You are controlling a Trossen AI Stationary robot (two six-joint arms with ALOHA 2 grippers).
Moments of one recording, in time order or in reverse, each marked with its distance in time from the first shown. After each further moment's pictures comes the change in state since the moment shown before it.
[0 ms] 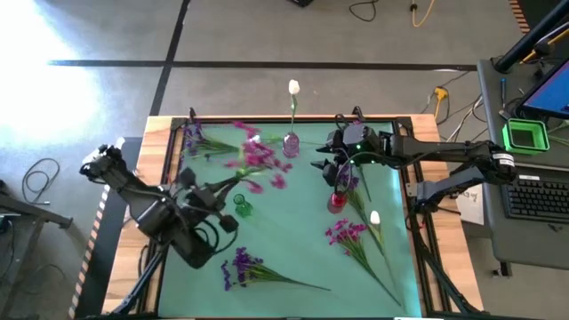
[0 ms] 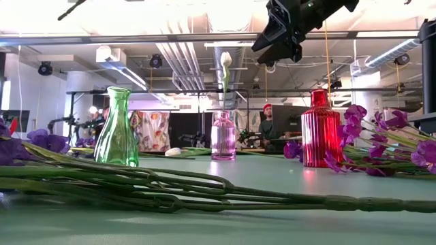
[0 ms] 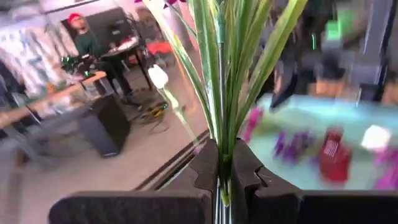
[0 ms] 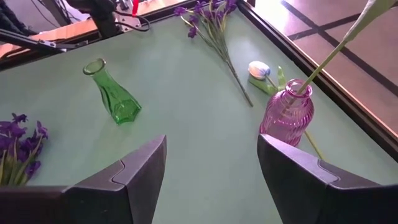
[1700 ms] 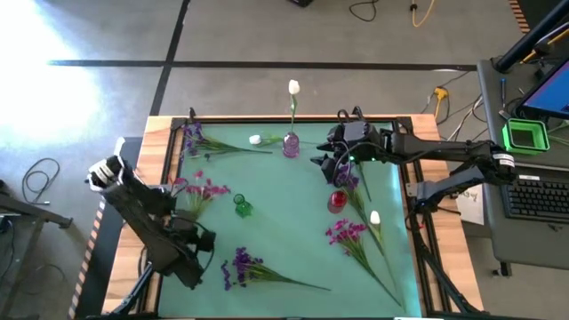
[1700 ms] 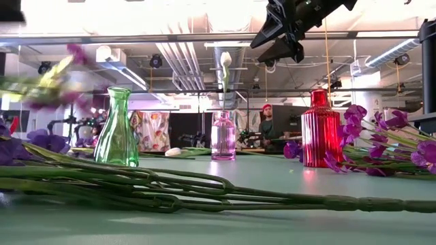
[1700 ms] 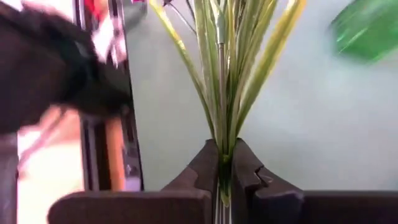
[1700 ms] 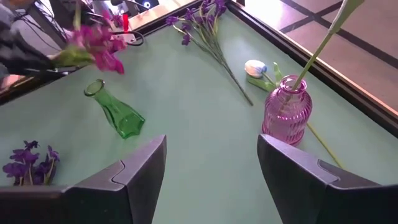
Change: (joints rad) left arm -0.215 0.133 -0.329 -0.309 1.076 -1.361; right arm -0.017 0.000 0.022 -0.011 0.000 0.120
